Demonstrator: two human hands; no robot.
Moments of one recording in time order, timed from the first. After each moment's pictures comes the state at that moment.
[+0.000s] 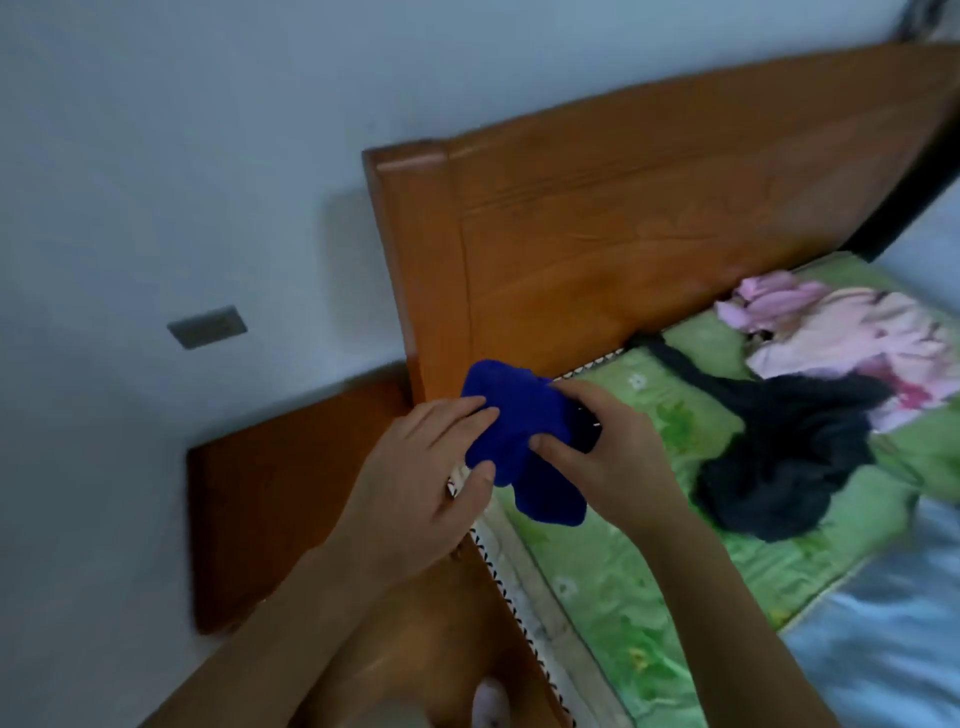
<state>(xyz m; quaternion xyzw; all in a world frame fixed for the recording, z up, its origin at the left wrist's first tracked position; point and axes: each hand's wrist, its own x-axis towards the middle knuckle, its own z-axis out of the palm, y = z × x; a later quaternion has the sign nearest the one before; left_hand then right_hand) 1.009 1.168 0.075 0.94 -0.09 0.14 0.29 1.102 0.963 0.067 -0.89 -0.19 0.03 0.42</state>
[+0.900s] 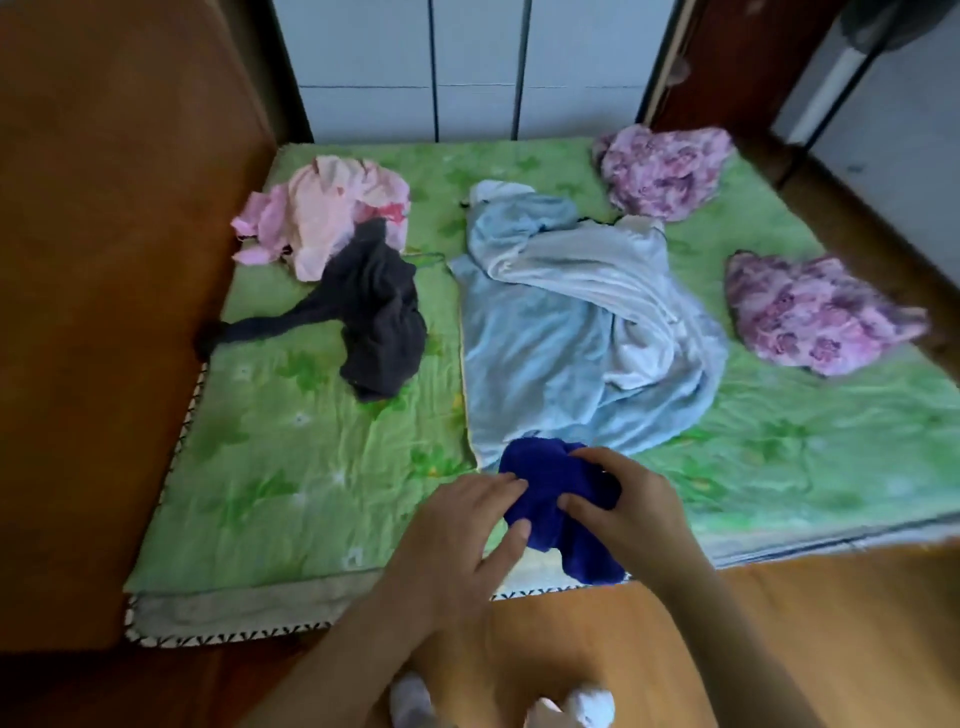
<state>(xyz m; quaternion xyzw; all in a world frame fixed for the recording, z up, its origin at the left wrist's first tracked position) 0.950 0.900 0.003 0.73 -0.59 -0.16 0.30 0.786 0.741 0.002 -0.82 0.42 -0.11 0.36</state>
